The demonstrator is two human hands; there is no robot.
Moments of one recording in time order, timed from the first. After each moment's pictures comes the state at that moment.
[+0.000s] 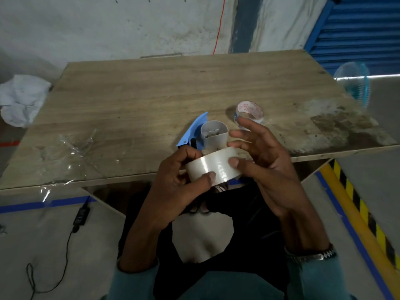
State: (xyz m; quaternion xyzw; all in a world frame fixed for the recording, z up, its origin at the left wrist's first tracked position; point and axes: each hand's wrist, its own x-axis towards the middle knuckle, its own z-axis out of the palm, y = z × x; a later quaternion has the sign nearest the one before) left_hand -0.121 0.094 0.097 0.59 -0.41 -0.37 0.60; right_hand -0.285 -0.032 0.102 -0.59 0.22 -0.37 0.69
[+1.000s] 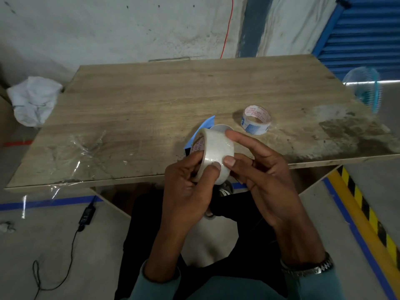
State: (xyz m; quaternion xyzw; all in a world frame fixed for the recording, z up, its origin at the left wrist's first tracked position) left_hand -0.146 0.082 0.098 0.59 -0.34 -0.23 0.69; right_hand -0.266 -0.013 0.110 -0.50 0.21 -0.36 0.76
